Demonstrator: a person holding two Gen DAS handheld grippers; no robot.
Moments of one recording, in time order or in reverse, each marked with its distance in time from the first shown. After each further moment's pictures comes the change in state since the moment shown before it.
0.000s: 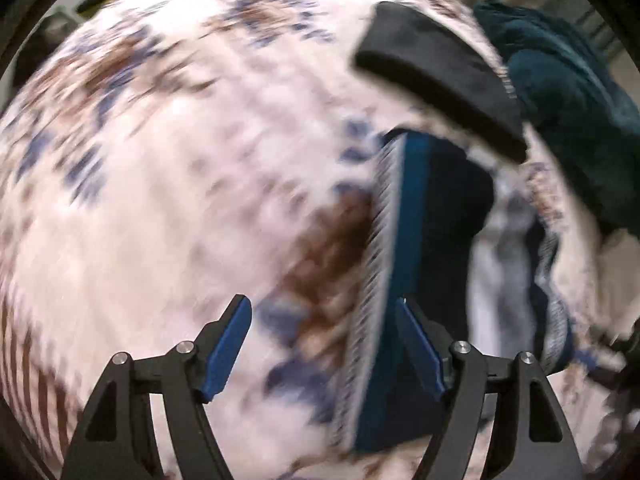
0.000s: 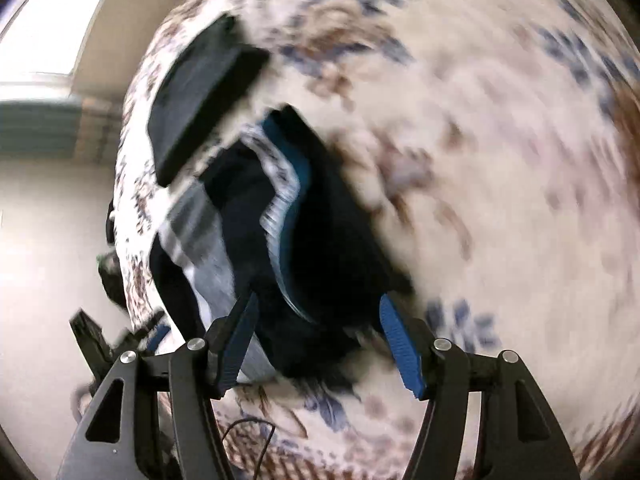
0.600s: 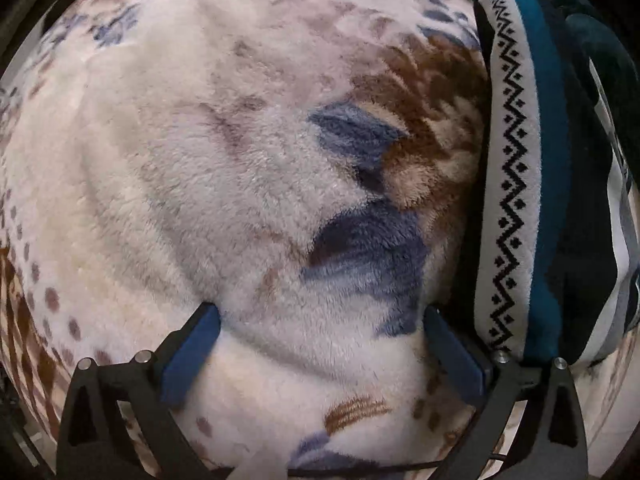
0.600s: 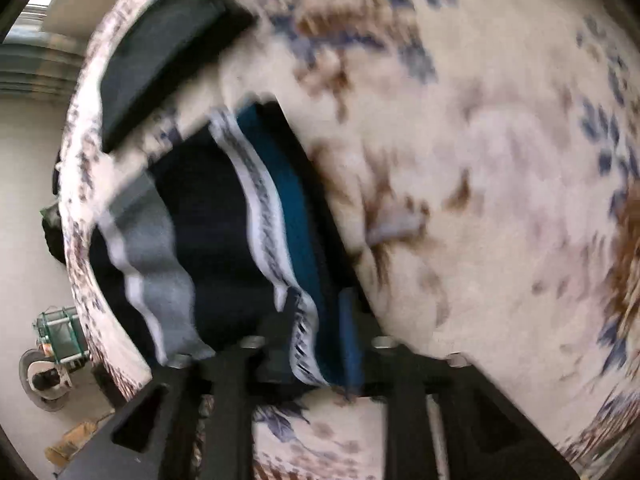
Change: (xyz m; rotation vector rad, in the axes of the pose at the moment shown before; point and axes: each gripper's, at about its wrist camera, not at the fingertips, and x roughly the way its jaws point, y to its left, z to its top) left arm 0.074 0.017 -0.063 -0.065 0.112 0.116; right arm 0.016 0.014 0.075 -0.098 0.124 -0.234
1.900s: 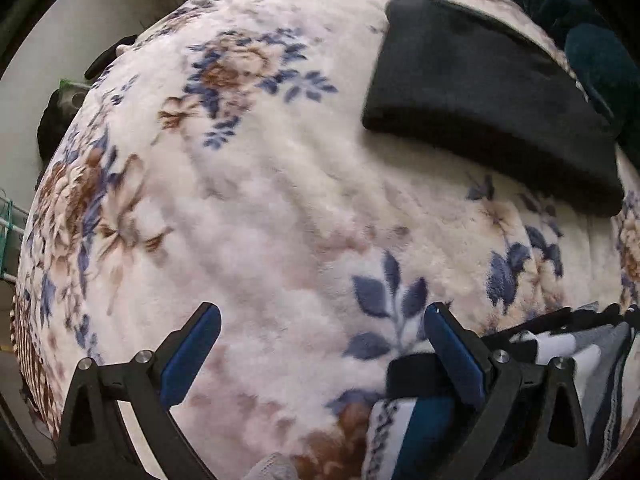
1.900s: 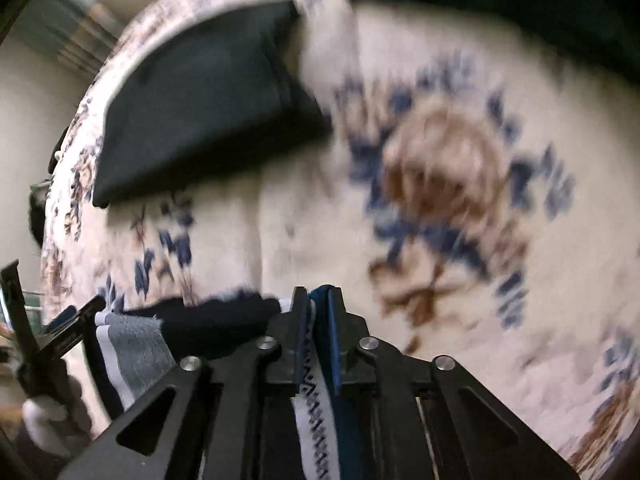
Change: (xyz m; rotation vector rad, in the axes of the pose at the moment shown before) left arm -0.035 -0.103 0.206 0.160 -0.191 0.158; right arm 0.048 0.065 0.128 -0.178 -0.089 -0.046
